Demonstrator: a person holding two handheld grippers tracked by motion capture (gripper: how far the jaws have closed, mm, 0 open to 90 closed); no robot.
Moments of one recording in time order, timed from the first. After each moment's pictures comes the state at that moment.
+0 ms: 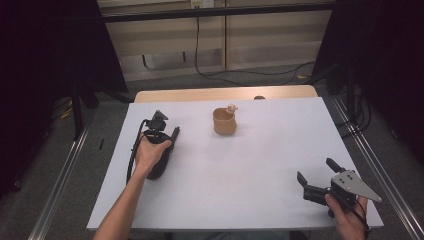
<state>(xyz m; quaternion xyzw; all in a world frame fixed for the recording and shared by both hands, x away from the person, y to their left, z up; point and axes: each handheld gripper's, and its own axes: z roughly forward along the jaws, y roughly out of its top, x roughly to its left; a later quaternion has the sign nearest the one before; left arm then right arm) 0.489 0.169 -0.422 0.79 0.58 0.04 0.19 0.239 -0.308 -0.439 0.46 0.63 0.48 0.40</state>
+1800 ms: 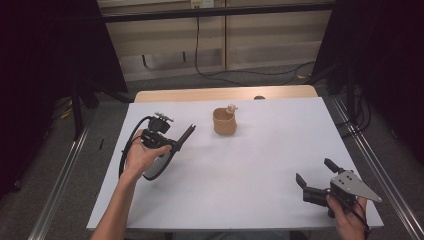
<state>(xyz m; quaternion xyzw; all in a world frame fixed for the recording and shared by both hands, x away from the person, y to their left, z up) 0.439 0.157 -0.362 0.88 0.39 0.03 0.28 0.237 -0.307 -0.438 0.44 0.64 0.49 0.39</state>
